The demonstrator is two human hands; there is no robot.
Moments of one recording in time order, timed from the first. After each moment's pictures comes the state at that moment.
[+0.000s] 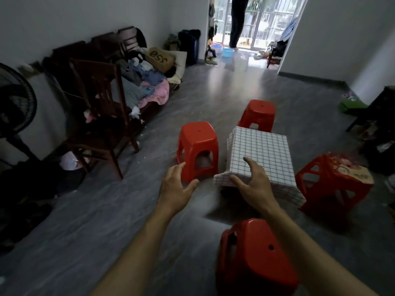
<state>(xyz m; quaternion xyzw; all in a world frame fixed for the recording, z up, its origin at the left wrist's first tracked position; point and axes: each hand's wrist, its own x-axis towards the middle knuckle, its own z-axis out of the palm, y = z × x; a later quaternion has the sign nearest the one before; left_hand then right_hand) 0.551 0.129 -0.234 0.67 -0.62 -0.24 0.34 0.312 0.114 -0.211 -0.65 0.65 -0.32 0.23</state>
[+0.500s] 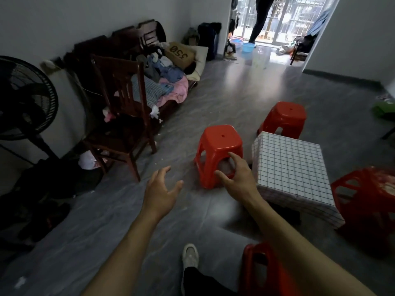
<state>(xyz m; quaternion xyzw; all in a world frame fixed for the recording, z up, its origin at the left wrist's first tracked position) 0.707 0.044 -0.250 0.72 -0.55 -0.24 0.36 0.478 -0.018 -0.235 -0.67 0.61 -0.31 0.27</state>
